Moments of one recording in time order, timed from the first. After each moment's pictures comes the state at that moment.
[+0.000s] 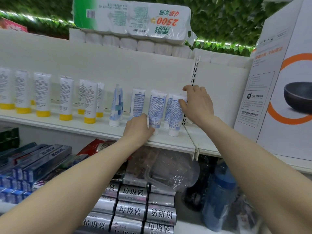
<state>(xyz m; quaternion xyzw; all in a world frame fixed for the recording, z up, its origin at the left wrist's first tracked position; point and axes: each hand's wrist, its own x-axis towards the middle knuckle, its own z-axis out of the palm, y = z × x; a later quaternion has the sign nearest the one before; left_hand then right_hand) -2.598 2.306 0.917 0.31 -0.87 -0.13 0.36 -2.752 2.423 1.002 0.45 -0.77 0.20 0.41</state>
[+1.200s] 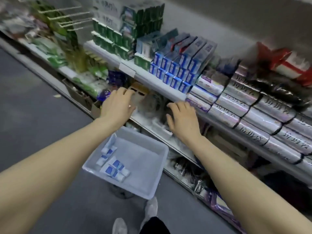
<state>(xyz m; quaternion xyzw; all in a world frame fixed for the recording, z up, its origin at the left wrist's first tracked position) -2.064 2.100 0.600 0.52 -0.84 -0.06 0.17 -2.290 2.182 0.590 0.72 -0.67 0.12 0.13</state>
